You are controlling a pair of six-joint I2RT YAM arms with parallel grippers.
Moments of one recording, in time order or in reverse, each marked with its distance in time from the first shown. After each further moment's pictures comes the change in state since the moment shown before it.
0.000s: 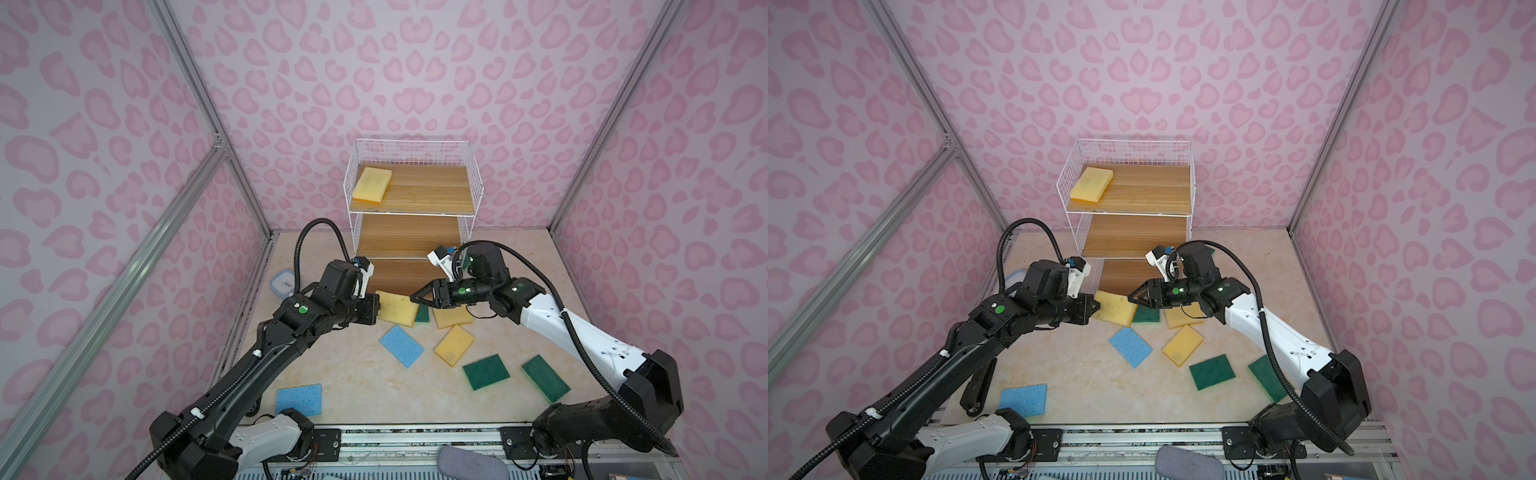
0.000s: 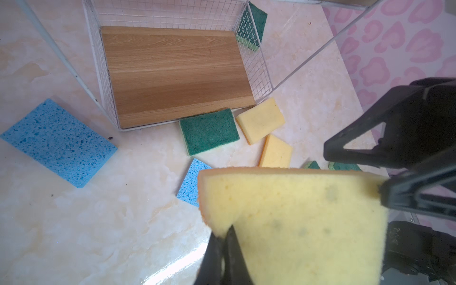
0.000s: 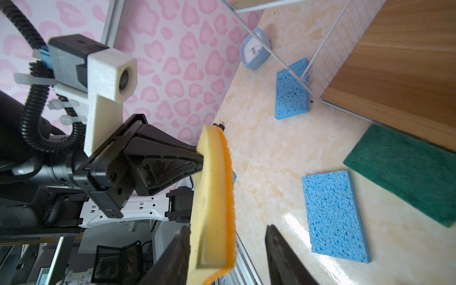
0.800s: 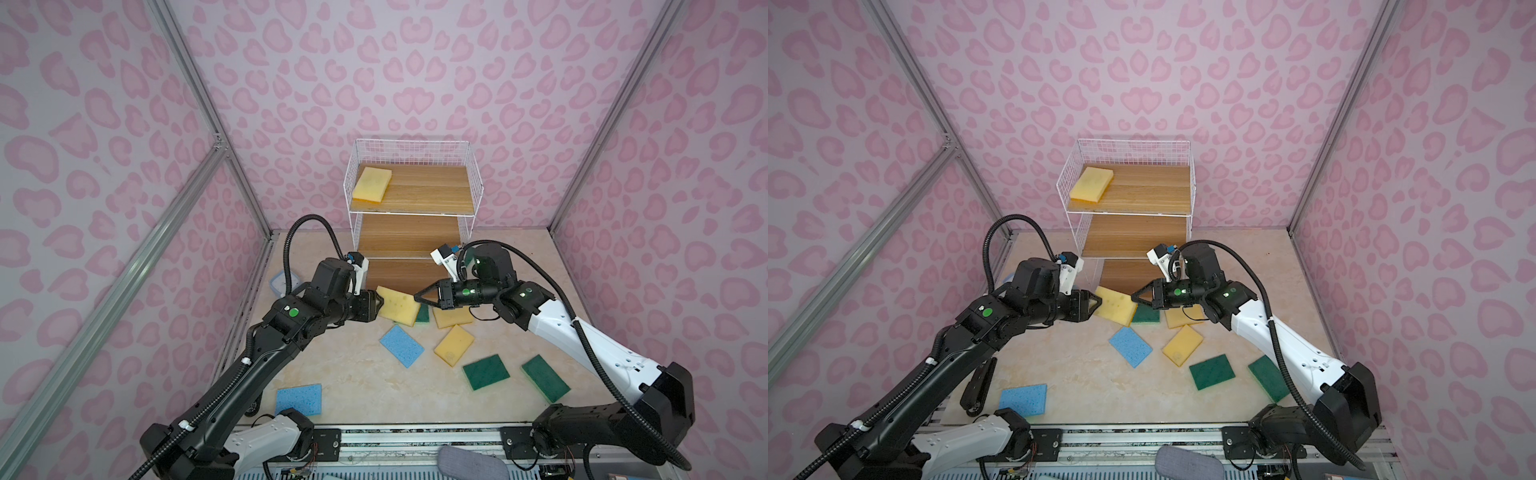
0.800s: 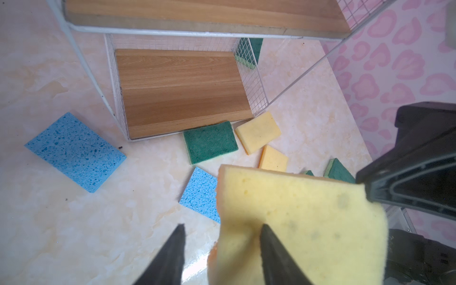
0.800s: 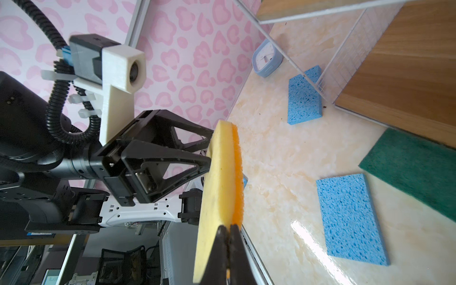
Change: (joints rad) left arm 0.002 -0.054 0.035 -0.016 -0.039 -0.015; right arm 0.028 -0.089 -0.015 0.021 0.037 0.071
